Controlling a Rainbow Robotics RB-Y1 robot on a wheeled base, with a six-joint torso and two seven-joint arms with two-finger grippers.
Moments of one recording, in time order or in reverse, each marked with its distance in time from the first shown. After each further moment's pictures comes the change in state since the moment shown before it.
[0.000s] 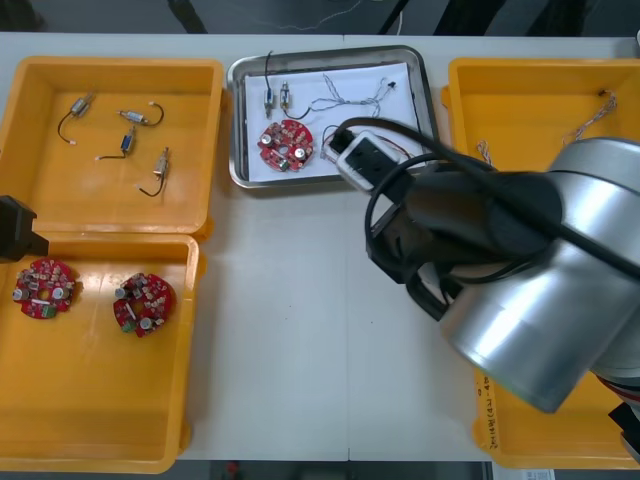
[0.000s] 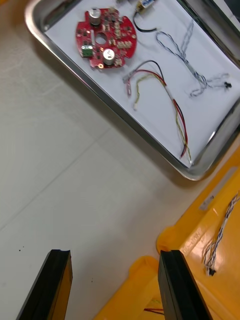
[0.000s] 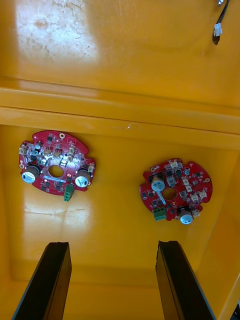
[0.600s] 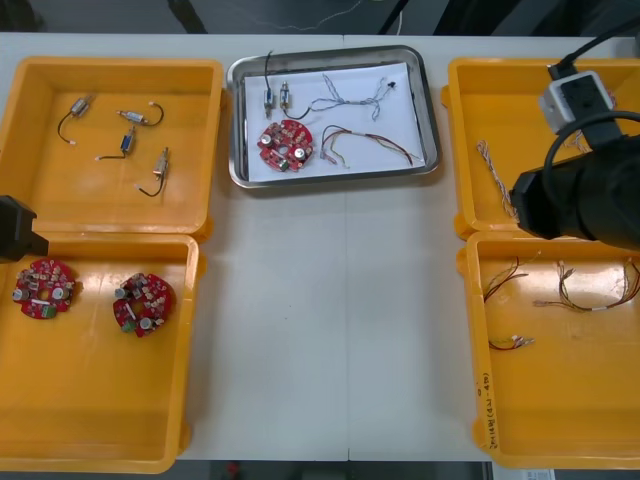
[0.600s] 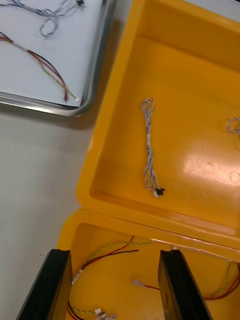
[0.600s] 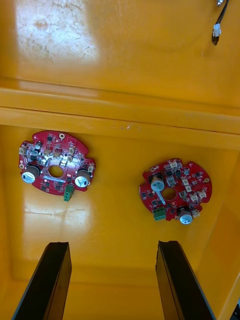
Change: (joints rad) right arm 0.231 -0.054 -0.605 -0.025 -0.213 0.000 -0.054; left arm 0.000 0.000 0.000 0.000 0.000 0.000 0.000
